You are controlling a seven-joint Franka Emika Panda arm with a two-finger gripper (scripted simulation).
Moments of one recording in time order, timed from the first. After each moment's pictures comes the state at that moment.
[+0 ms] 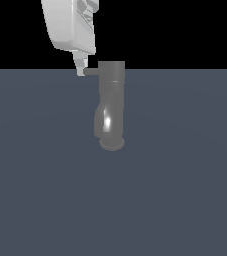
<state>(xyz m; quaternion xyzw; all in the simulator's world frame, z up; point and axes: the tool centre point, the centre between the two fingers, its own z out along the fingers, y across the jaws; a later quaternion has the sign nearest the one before) -0.075 0.071 0.284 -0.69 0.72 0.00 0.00</state>
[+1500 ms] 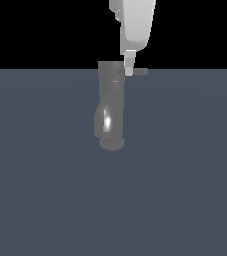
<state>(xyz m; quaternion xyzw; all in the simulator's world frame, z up) -0.076 -0.036 0.284 -0.70 0.71 0.00 0.00</state>
